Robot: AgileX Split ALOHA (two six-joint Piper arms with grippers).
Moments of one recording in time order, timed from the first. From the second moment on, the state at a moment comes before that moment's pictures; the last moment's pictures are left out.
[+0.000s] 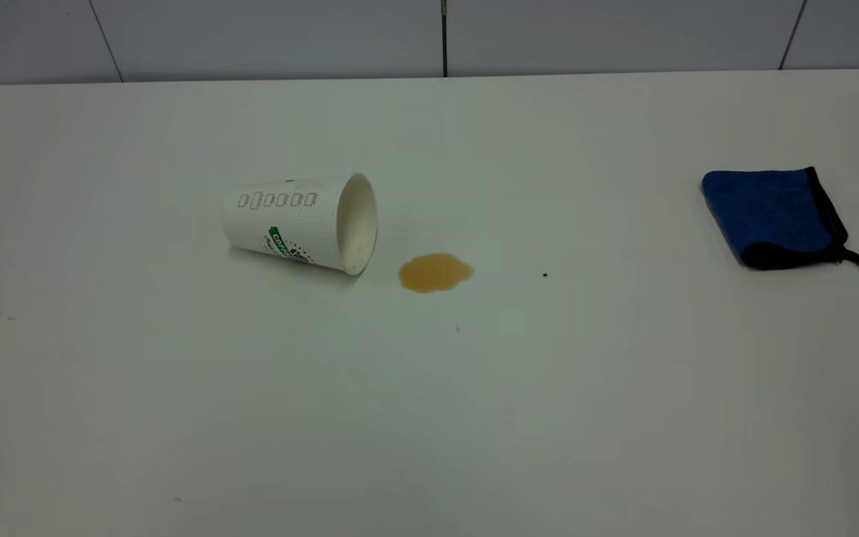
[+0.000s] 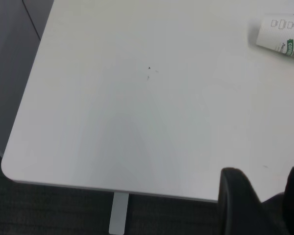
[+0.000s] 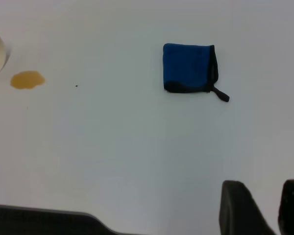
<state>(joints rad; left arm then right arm) 0.05 -0.02 -0.49 0.03 1.13 -0.05 -0.06 -0.02 -0.47 0.07 1.12 -0.07</state>
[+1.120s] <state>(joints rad) 0.05 0.15 -0.50 0.09 0.98 -0.05 -0.06 -0.02 -0.47 0.07 1.12 -0.07</state>
